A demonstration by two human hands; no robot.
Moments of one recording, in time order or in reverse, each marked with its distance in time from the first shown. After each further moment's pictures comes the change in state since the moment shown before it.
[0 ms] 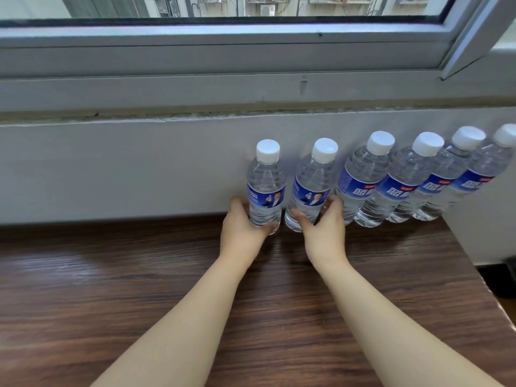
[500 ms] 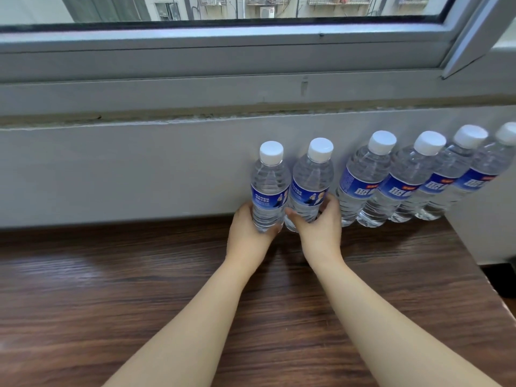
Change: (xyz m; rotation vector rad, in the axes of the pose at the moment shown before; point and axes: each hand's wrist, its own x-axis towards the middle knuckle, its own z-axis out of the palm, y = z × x) left_hand -0.004 -0.003 0.006 -0.012 -0.016 0.071; right_hand -0.002 -0.002 0.012 0.017 0.053 -0.032
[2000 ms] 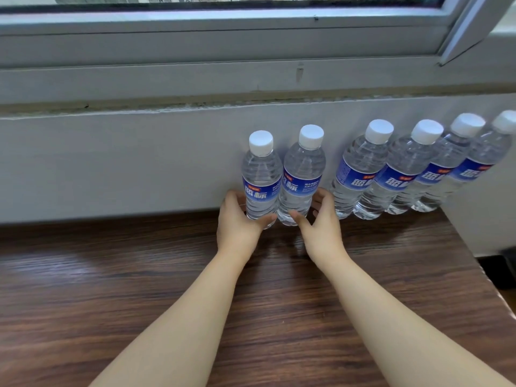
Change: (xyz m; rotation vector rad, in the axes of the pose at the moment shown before) left_hand 0.006 -0.005 -0.002 -0.054 0.093 -0.054; right_hand 0.001 0.018 -0.012 0.002 -0.180 -0.054
